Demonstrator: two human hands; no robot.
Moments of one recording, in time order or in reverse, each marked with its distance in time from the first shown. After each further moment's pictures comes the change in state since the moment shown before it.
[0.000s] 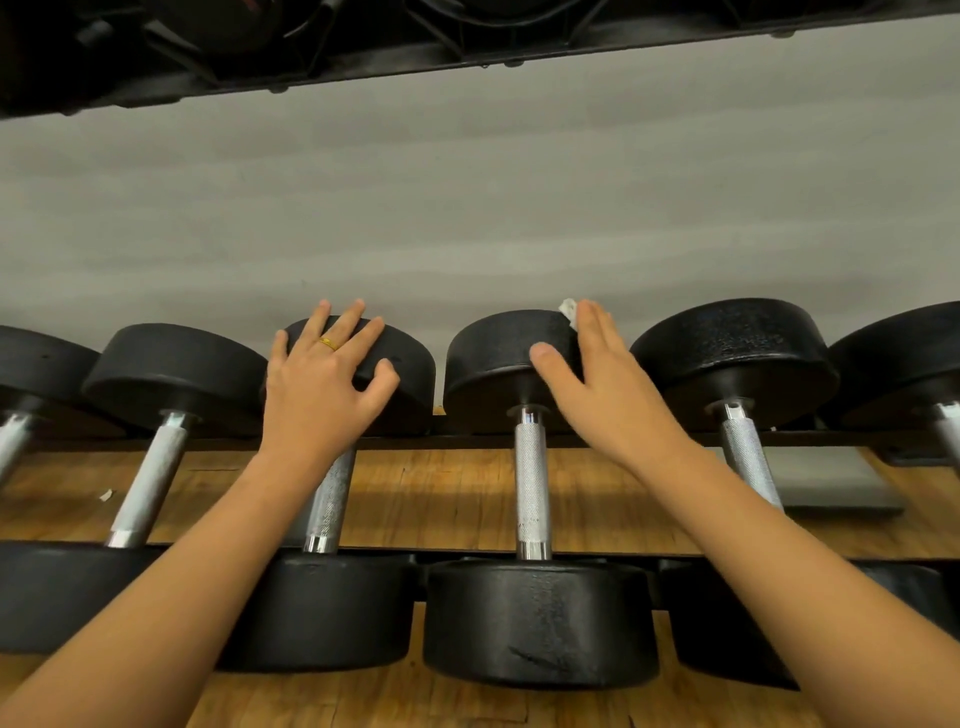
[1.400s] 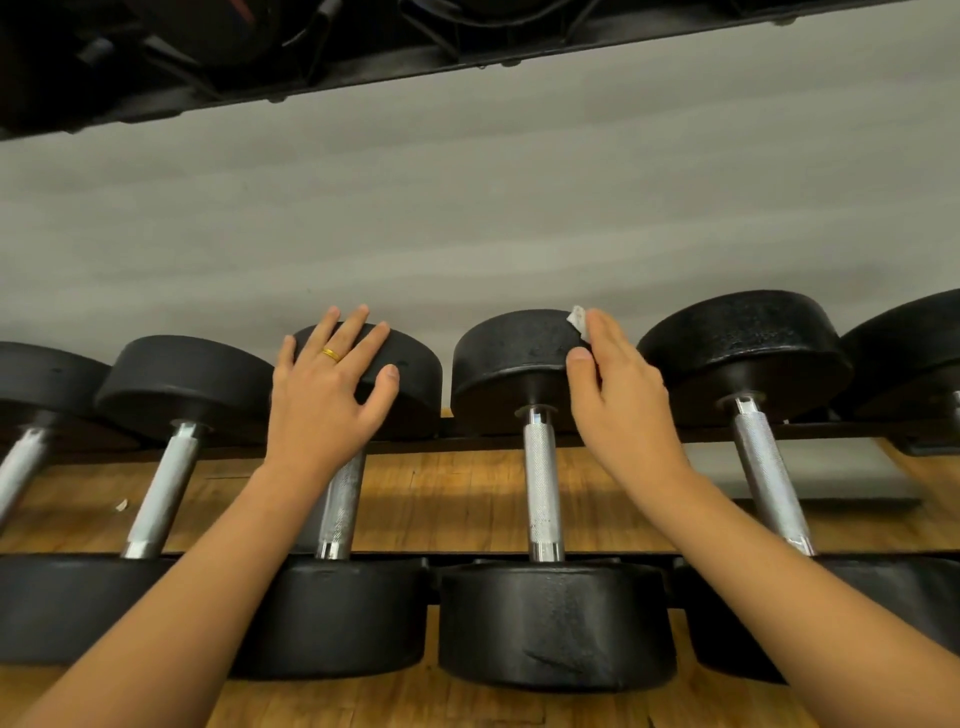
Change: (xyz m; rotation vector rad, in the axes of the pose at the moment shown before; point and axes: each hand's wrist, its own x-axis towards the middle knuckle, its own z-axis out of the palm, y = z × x) left_hand -0.003 -0.011 0.005 -0.008 0.026 0.070; right_hand -0.010 0.000 0.014 0.128 0.245 -0.035
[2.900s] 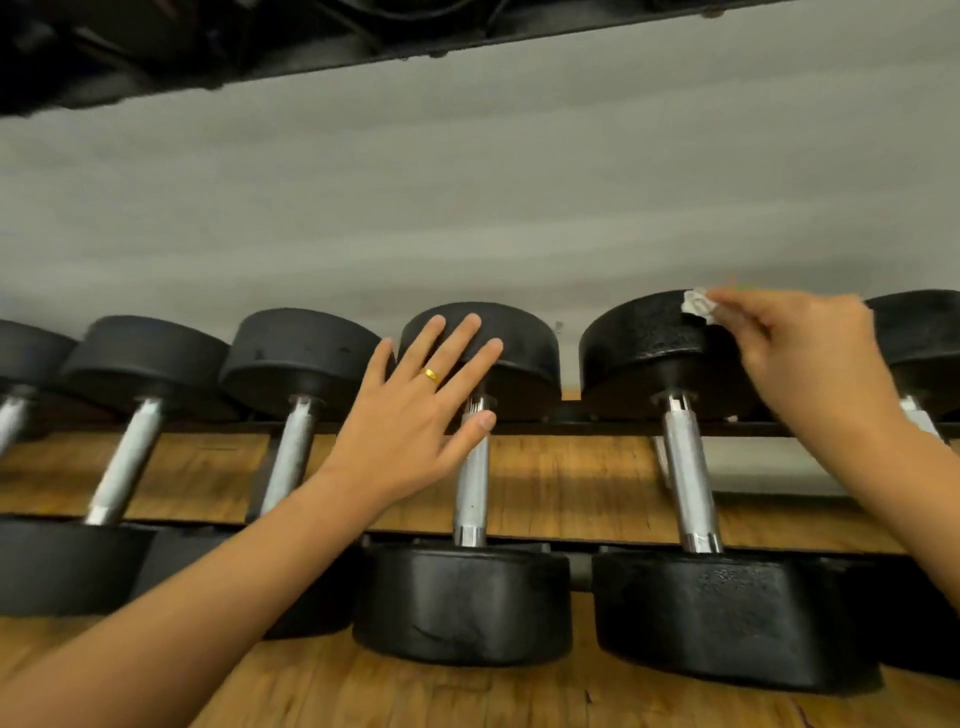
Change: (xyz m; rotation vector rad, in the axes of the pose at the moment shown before) left_hand -0.011 0.132 0.006 0.098 -0.220 0.306; right_hand 0.024 0.084 -0.168 -0.454 0.133 -0.249
